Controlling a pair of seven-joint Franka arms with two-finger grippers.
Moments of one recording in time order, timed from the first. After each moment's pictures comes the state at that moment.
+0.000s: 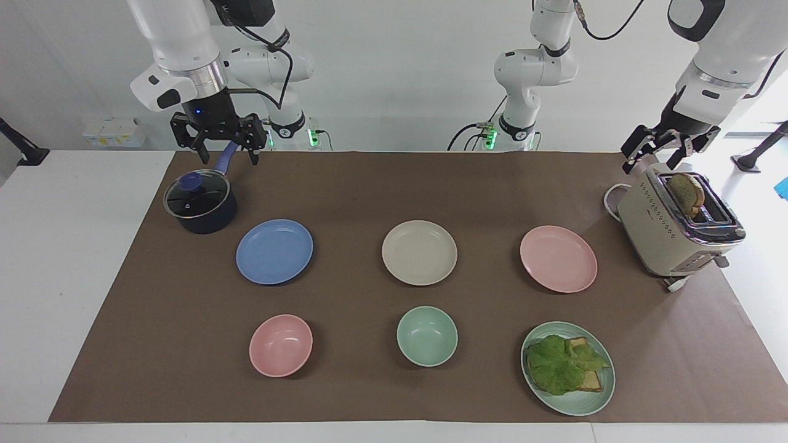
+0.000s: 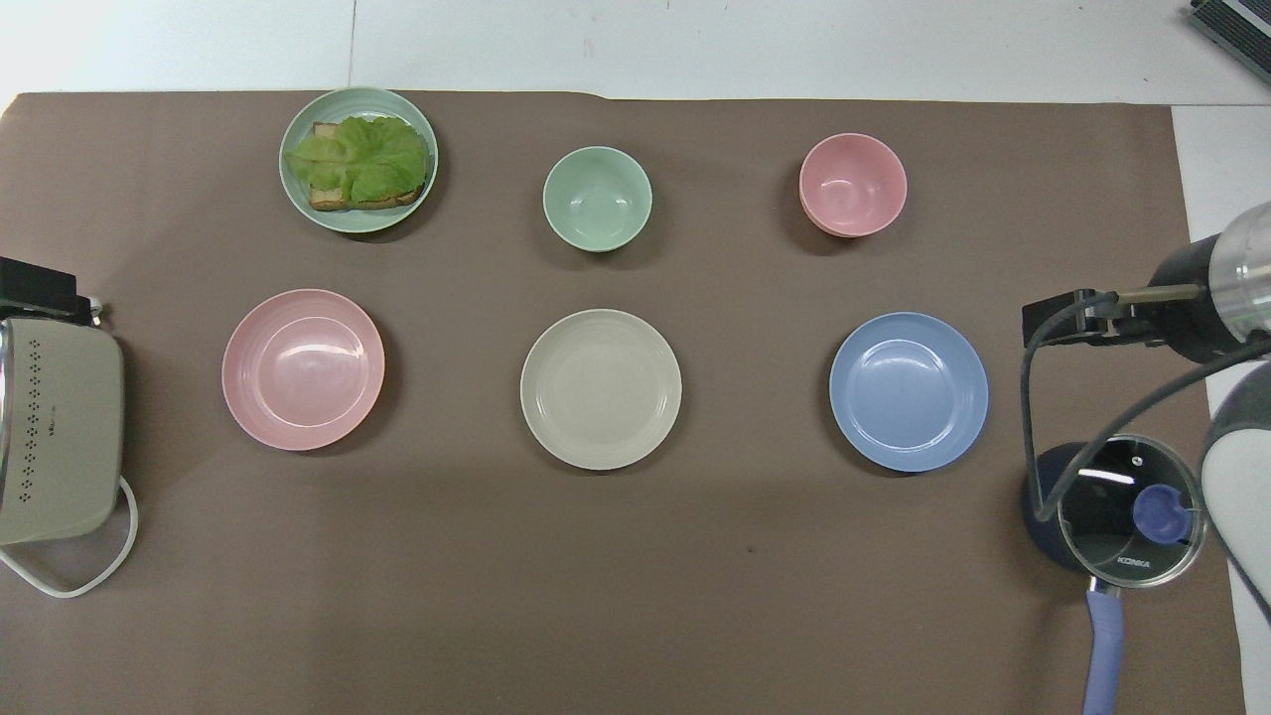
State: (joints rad) left arm -0.01 -0.02 0.03 -1.56 0.00 1.58 -0.04; right arm 0.07 -0.03 0.03 -1.58 -0.04 1.57 0.11
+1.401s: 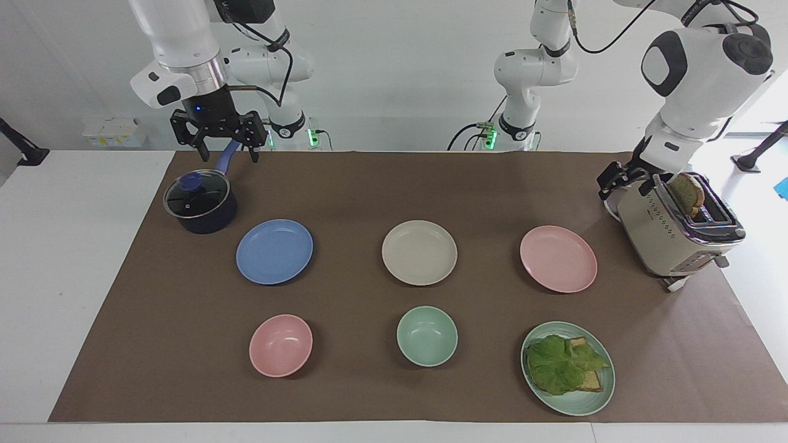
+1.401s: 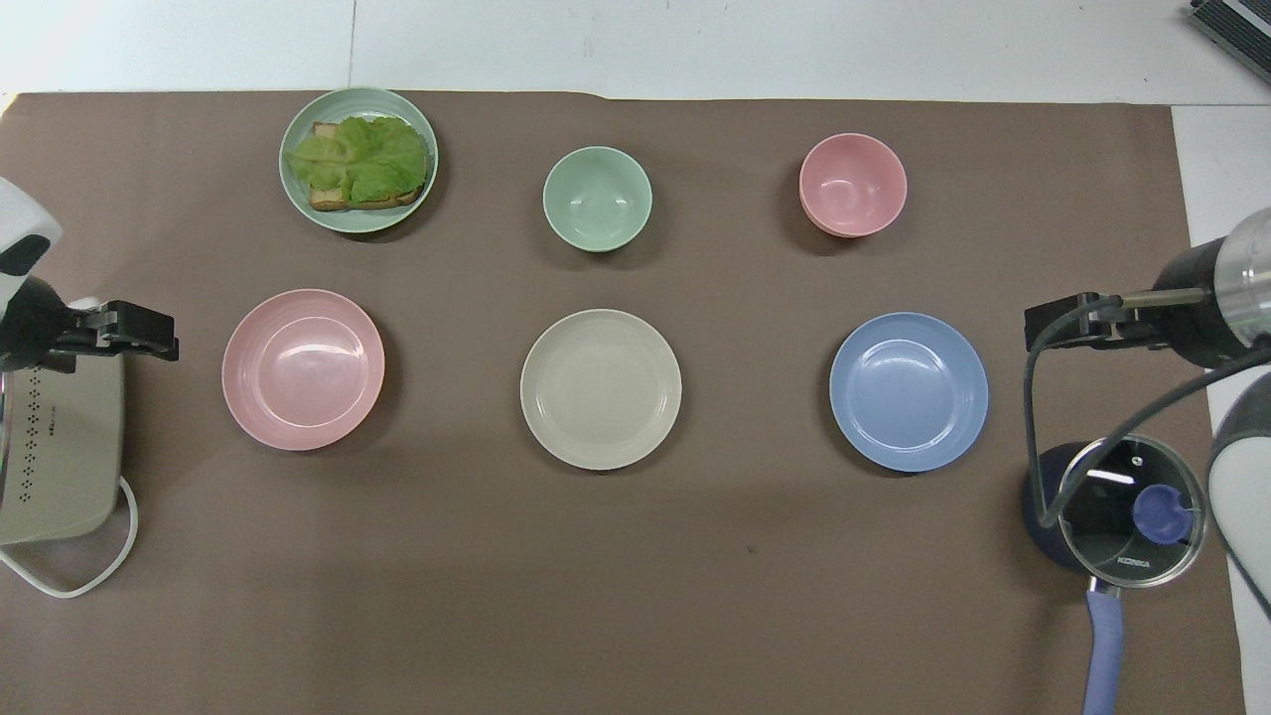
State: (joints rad) left arm -0.01 -0.01 0.02 -1.84 0.00 1.78 -0.05; right arm 0.07 -0.04 0.03 -1.58 -0.04 1.57 0.11
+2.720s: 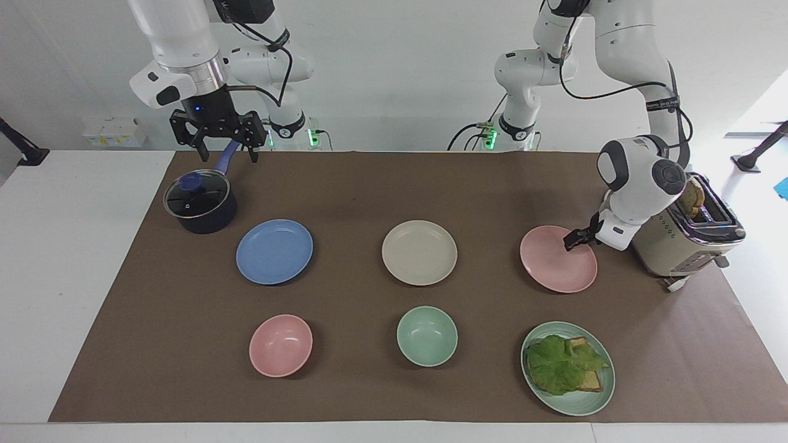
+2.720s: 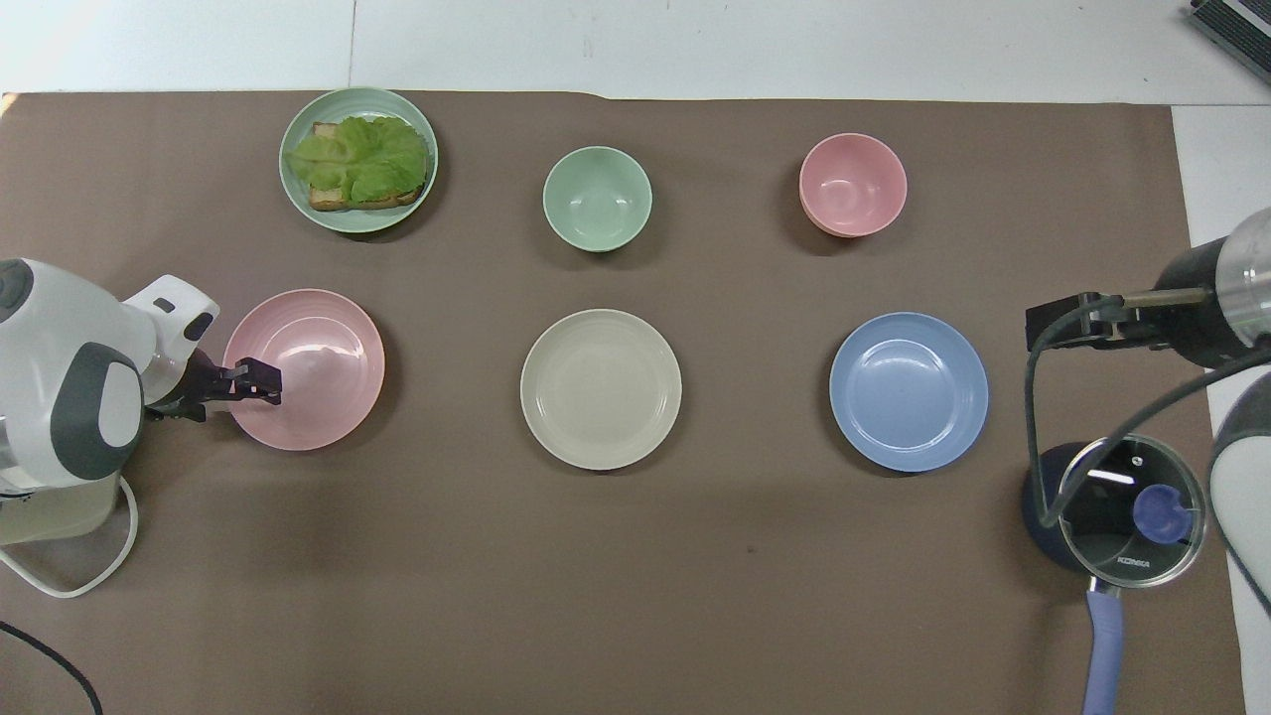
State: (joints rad) left arm 0.04 0.20 0.02 -2.13 -0.04 2.17 -0.09; right arm 0.07 -0.04 0.03 -1.58 -0.04 1.57 0.11
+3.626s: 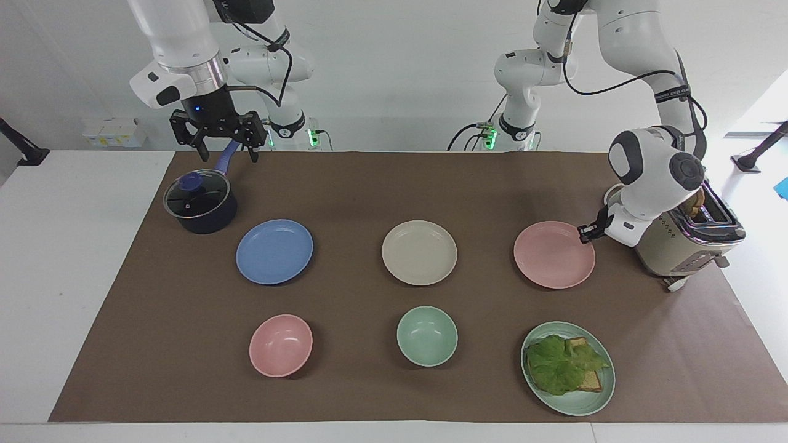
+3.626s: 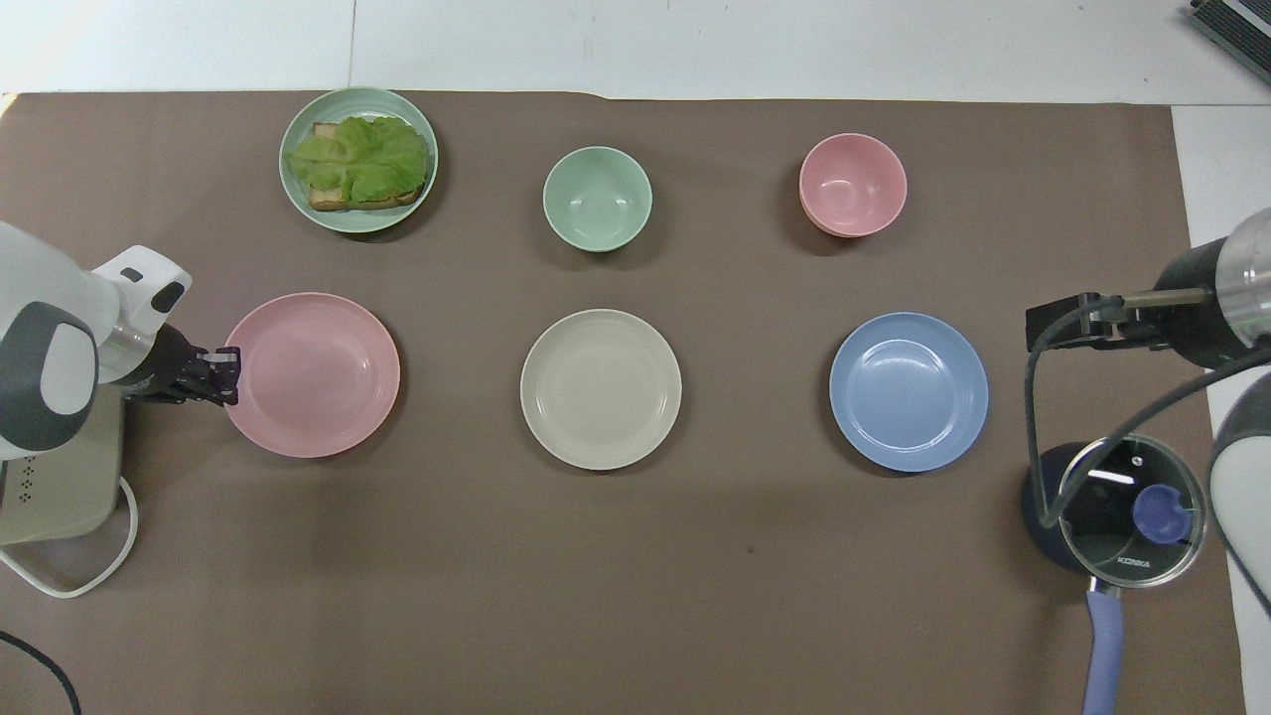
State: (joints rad) left arm 0.04 0.19 0.02 -1.97 -0.08 1.93 -0.09; right arm 0.07 -0.04 0.03 -1.58 -0.04 1.57 0.11
